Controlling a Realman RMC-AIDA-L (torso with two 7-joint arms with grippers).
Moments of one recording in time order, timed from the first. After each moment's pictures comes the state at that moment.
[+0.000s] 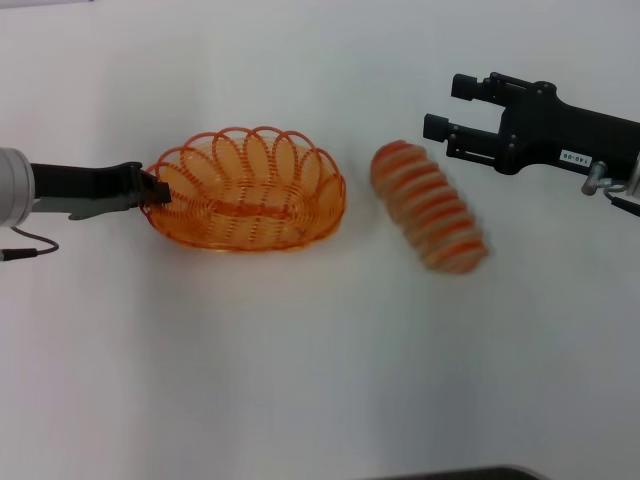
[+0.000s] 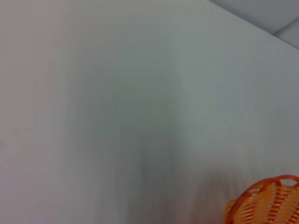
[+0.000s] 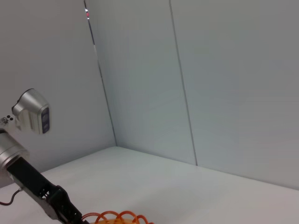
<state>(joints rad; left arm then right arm) -0.50 -2.17 0.93 1.00 2.40 1.27 -2.66 0.43 2.09 -0.64 -0.54 -1.79 -1.46 1.15</state>
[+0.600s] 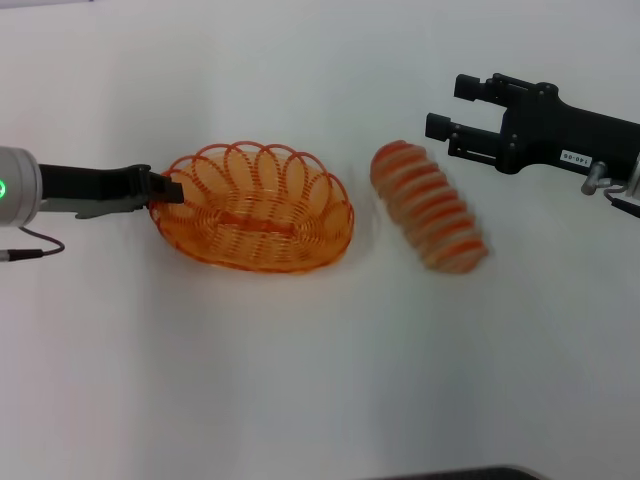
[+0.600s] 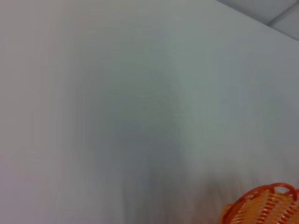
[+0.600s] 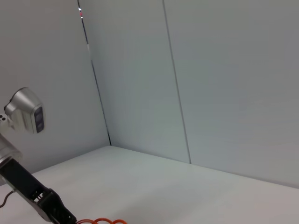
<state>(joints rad) -0.50 -2.17 0.97 1.00 2.38 1.27 -2.64 0.43 2.09 -0.64 -0.53 -1.79 -1.45 1.15</state>
